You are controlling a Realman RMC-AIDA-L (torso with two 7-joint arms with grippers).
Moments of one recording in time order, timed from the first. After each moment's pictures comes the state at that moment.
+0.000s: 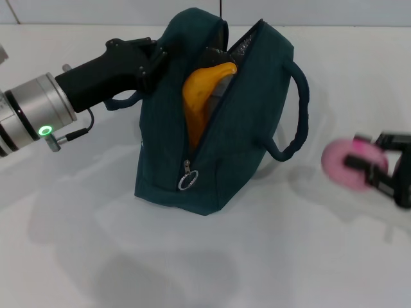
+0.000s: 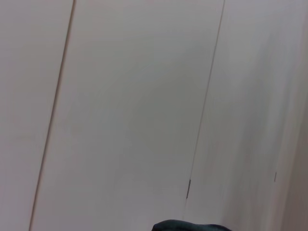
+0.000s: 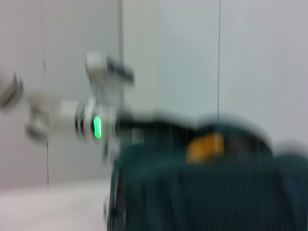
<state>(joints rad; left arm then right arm) -0.55 -2.08 0.82 0.46 1.46 1.41 -1.15 0.35 1.98 -0.88 -0.45 -1.56 -1.69 0.81</state>
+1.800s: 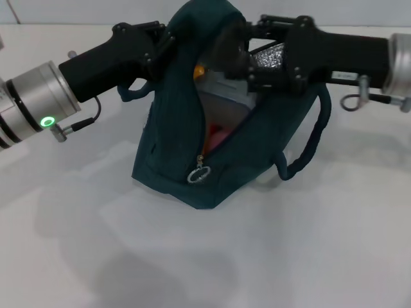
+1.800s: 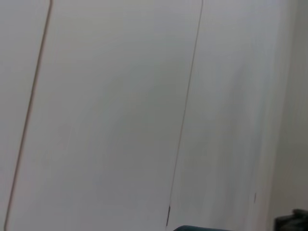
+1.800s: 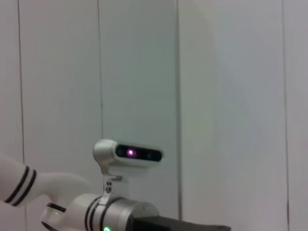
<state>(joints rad) -0.57 -2.09 0.82 0.45 1.42 1.47 -1.15 0.68 2.02 -1.17 -0.66 -1.37 -1.48 1.23</state>
